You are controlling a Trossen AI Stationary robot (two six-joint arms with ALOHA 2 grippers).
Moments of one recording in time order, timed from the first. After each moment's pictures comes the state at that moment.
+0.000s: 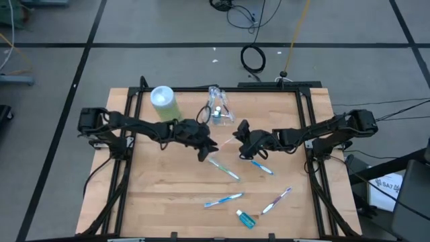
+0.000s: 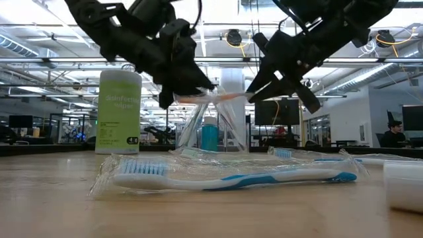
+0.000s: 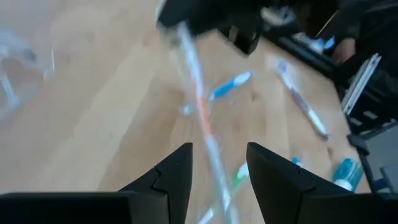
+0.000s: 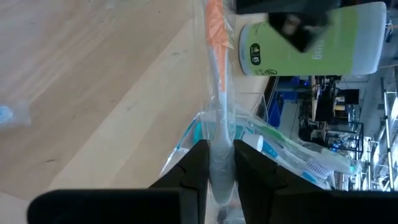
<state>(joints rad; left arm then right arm) 0.08 1.59 0.79 0.30 0.18 -0.43 0.05 1.43 0.69 0.15 0.42 -1.11</state>
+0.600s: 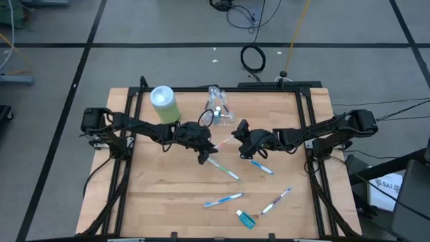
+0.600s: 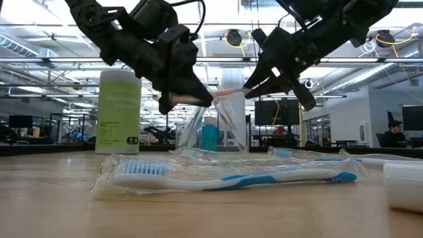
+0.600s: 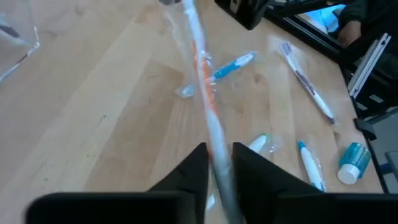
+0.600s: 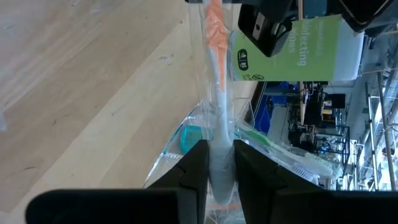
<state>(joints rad) 0.07 1.63 0.79 0.30 0.19 -0.42 0.05 1.43 0.69 0.20 0.42 -1.15</state>
